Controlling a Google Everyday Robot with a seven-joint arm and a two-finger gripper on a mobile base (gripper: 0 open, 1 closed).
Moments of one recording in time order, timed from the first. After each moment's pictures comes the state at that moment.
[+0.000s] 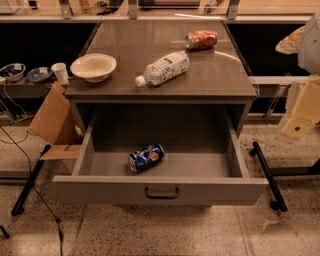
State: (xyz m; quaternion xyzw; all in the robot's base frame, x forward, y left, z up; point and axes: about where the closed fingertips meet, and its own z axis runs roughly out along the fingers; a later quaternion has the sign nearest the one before) arm 0.438 -0.211 0.996 -0.60 0.77 -0.06 0.19
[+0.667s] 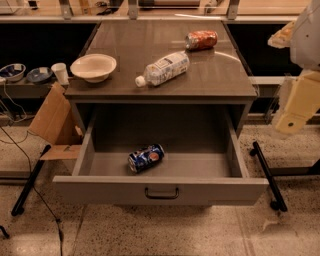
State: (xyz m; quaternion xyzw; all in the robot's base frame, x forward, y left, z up) arm 0.441 -0.198 1.004 -0.62 0.76 -0.06 0.20
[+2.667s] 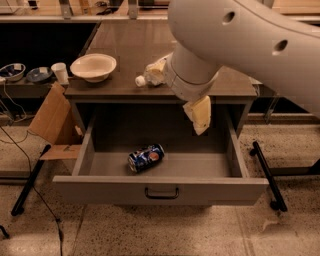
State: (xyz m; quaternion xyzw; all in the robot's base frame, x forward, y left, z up) arm 0.536 -0.042 0.899 -0.88 0.41 -0.17 0.17
